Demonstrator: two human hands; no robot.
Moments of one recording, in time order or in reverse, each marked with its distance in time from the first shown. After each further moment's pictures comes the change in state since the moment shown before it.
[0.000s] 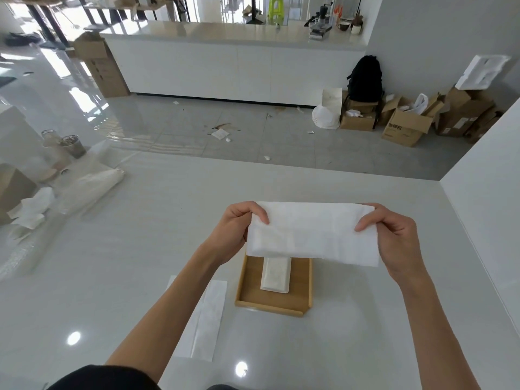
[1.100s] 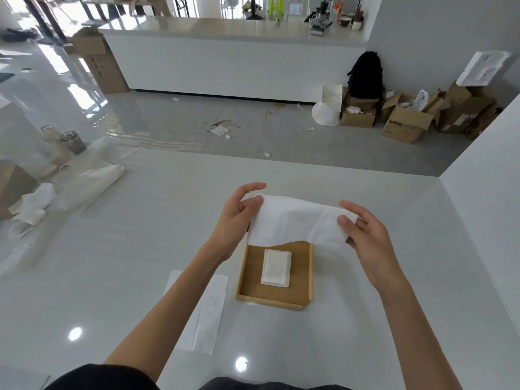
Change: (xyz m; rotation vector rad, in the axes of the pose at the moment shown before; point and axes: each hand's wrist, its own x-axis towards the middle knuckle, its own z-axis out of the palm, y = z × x) left_hand -0.004 -0.003 0.007 0.212 0.167 0.080; right_hand -0.015 0.009 0.028 0.141 0.074 0.401
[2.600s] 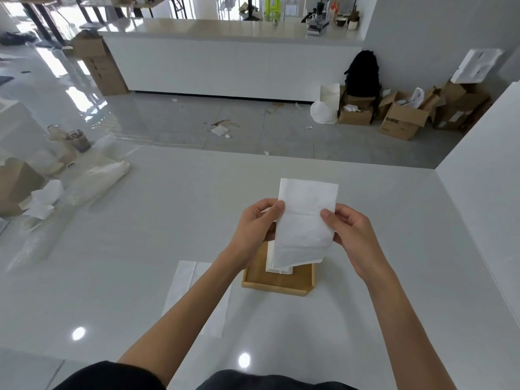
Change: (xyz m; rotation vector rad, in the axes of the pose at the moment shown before) left_hand -0.045 -0.004 0.025 -0.192 -0.044 -0.194; right_hand -0.040 -0.008 0.035 -0.050 -0.043 0.023
